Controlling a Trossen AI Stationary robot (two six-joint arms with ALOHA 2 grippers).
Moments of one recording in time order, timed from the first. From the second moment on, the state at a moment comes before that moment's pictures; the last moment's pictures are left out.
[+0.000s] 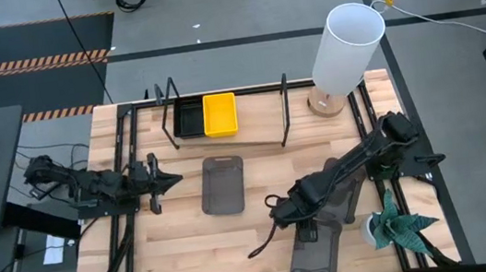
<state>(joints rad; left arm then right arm) -0.38 0.08 0.01 0.07 -0.50 -0.12 0.42 1.88 1.42 -1.08 -0.12 0.60</state>
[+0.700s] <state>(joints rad) -0.39 0.08 0.01 0.07 -0.50 -0.22 0.36 2.02 1.42 -1.02 -0.19 0.52</state>
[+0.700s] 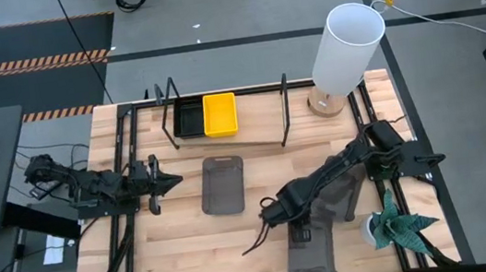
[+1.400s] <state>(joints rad) -0.39 0.08 0.01 0.08 -0.50 -0.22 0.21 1.69 1.42 -1.13 -0.20 0.56</state>
